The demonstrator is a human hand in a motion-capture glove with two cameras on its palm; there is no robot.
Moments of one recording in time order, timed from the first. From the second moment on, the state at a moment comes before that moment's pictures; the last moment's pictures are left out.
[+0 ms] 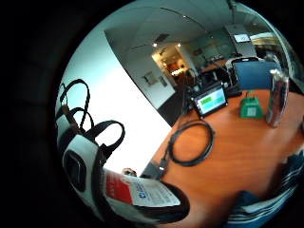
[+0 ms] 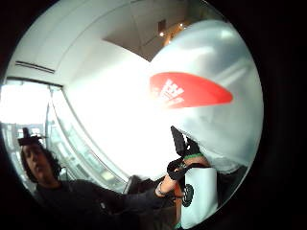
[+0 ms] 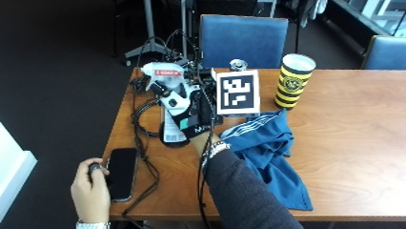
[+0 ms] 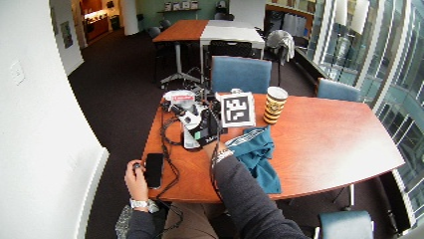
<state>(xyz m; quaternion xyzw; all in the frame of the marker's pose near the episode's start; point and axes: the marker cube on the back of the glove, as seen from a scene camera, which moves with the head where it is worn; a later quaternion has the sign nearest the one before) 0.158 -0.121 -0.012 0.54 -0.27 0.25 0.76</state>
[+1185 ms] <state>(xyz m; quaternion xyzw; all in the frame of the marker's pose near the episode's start) 0.142 -0.135 -0.029 0.60 -0.25 0.22 0.73</state>
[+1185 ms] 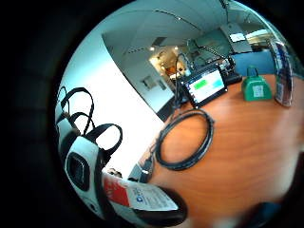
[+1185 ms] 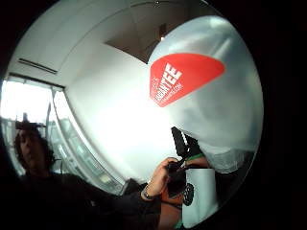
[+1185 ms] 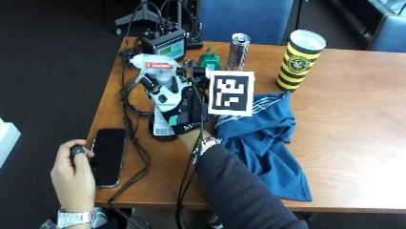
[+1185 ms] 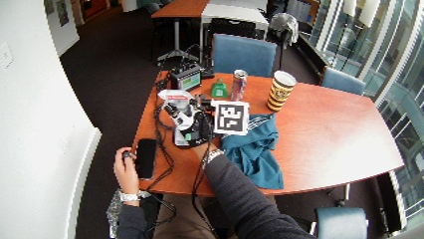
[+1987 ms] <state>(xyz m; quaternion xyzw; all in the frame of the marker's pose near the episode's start) 0.133 -0.120 0.053 0.49 -0.33 0.29 0.75</state>
